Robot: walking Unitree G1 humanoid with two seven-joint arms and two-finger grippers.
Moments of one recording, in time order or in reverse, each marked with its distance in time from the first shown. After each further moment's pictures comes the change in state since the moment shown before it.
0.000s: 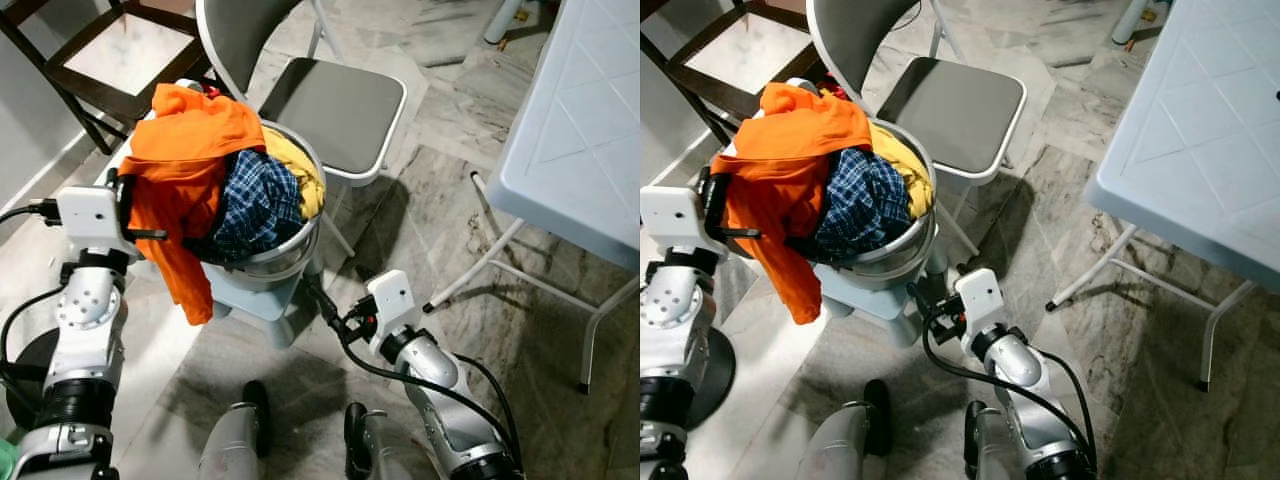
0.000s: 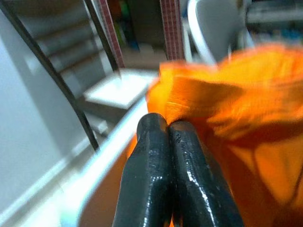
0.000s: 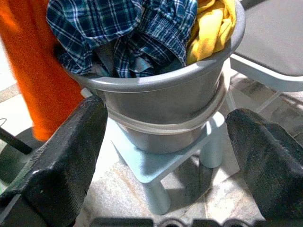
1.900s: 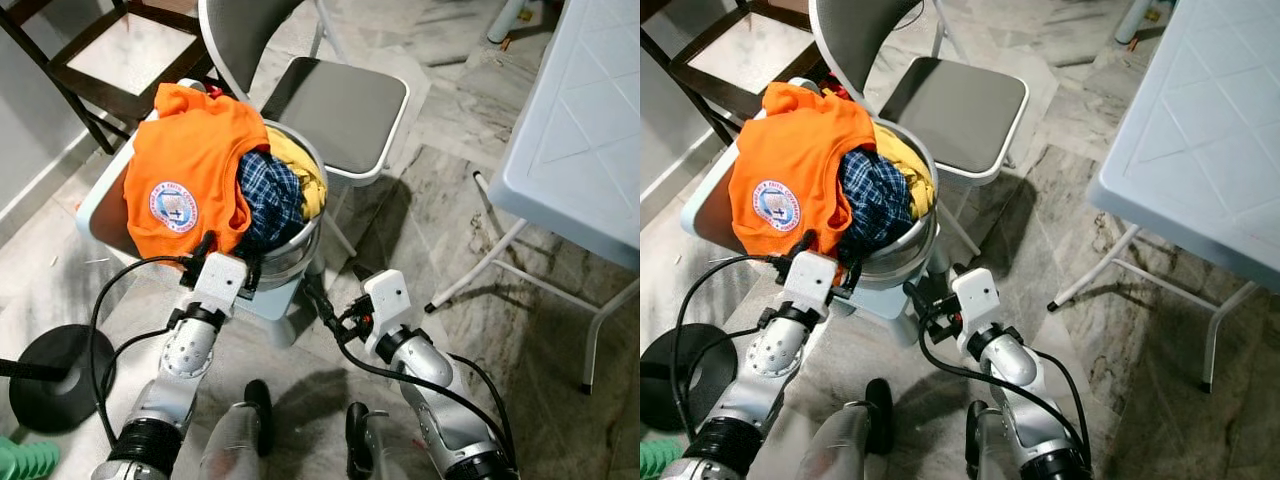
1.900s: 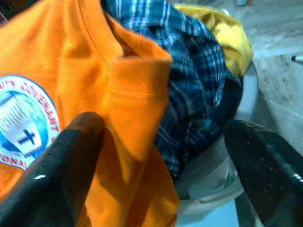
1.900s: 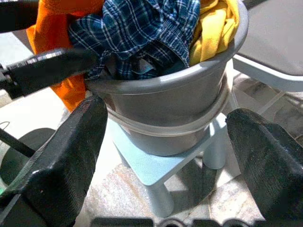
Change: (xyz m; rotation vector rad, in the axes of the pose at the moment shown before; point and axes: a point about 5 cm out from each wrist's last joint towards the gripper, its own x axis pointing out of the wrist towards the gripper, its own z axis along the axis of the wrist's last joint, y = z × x) left arm -0.043 -0.111 -0.036 0.213 0.048 -0.311; right arm 0.003 0.003 -0.001 0.006 -0.007 0.003
